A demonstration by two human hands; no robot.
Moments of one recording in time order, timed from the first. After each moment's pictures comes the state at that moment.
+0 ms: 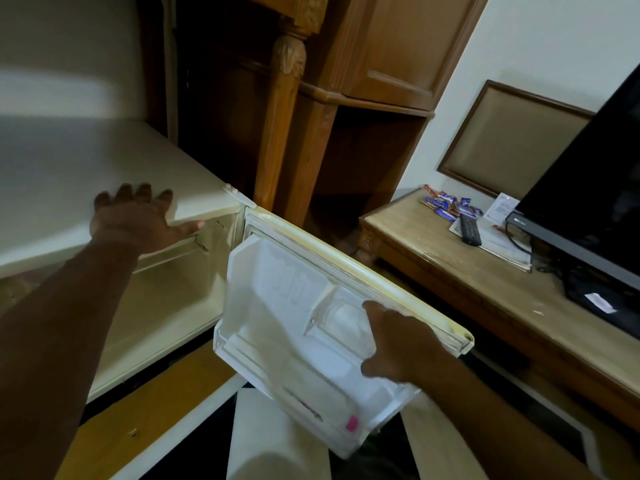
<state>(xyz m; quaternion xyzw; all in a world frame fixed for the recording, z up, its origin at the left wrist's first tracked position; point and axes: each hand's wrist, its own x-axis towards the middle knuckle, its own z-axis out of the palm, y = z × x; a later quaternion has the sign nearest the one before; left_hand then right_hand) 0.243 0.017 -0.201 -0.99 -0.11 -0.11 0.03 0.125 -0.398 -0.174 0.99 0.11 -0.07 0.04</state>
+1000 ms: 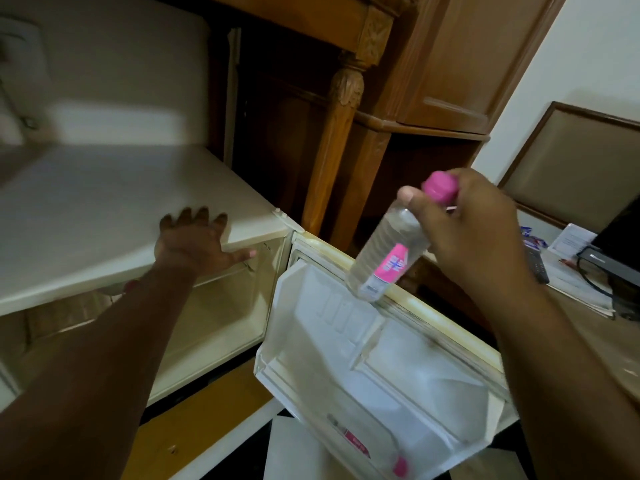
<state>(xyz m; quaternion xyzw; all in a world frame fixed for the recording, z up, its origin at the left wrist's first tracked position) 0.242 0.013 -0.198 -0.99 -0.13 -0.11 0.03 0.166 -0.321 -0.038 0.87 0.19 0.33 -0.33</state>
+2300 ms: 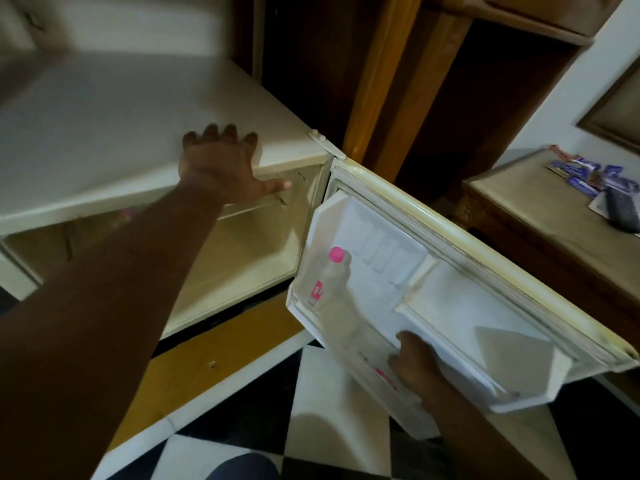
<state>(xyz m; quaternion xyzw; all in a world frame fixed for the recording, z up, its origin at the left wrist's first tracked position) 0.238 0.009 -0.195 -0.99 -0.11 -0.12 0.07 0.190 -0.380 -0.397 0.97 -0.03 -0.18 -0.16</state>
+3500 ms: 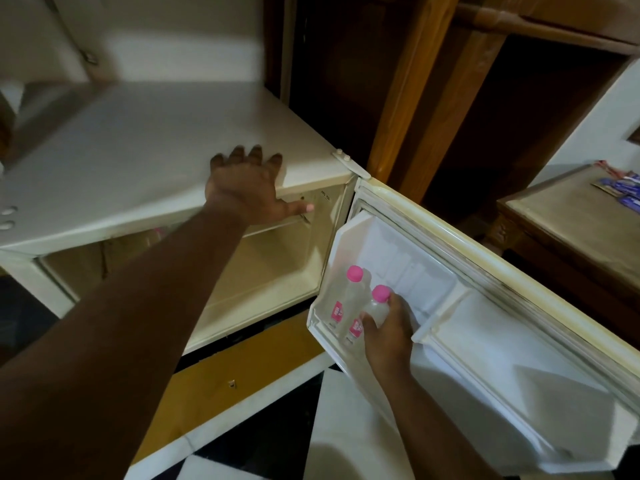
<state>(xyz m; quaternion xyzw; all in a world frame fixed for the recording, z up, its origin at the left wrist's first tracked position) 0.240 0.009 -0.195 -0.99 -0.12 -0.09 0.07 0.206 -0.263 -0.363 0.91 0.02 0.09 -0.41</state>
